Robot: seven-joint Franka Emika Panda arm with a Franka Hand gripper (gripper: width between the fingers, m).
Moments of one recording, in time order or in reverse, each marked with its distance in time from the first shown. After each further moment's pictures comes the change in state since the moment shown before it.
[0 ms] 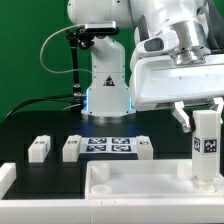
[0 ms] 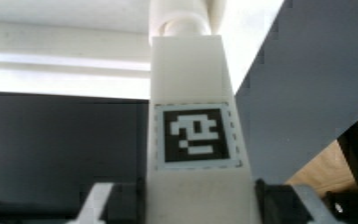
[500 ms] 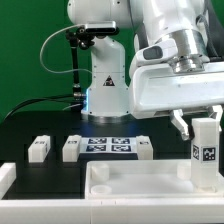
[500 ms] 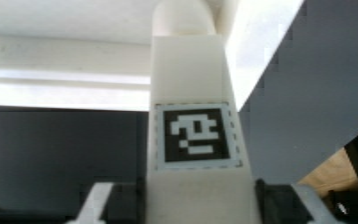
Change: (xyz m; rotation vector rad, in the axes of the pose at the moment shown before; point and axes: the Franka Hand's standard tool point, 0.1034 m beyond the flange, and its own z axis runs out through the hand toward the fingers) arm -0.006 0.002 0.010 -0.003 0.003 0.005
